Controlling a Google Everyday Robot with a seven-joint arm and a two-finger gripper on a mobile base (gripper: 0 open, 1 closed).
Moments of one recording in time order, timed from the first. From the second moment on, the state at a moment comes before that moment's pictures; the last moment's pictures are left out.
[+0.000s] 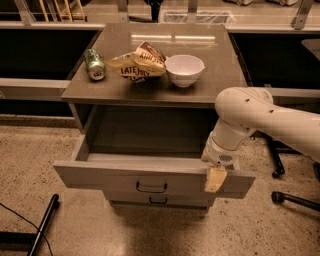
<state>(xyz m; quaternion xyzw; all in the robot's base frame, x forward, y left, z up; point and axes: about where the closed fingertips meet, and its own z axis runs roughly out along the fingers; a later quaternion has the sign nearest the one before) 0.484 -0.158 0.651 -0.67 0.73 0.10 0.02</state>
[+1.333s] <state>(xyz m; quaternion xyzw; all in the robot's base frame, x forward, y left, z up) 0.505 -0.140 0.776 -0.73 0.68 -0.02 0.09</state>
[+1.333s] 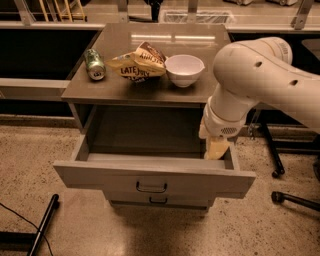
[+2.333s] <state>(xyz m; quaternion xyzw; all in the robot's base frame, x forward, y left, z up) 0.591 -0.176 0.683 -0.71 0.70 -0.02 0.05</state>
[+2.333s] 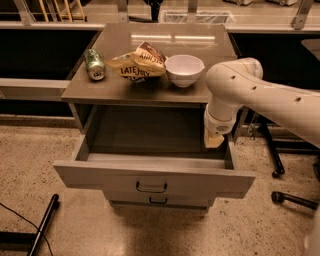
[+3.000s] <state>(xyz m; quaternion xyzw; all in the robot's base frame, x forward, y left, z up) 0.560 -0.167 0.636 -0.69 0.72 0.05 -0.01</state>
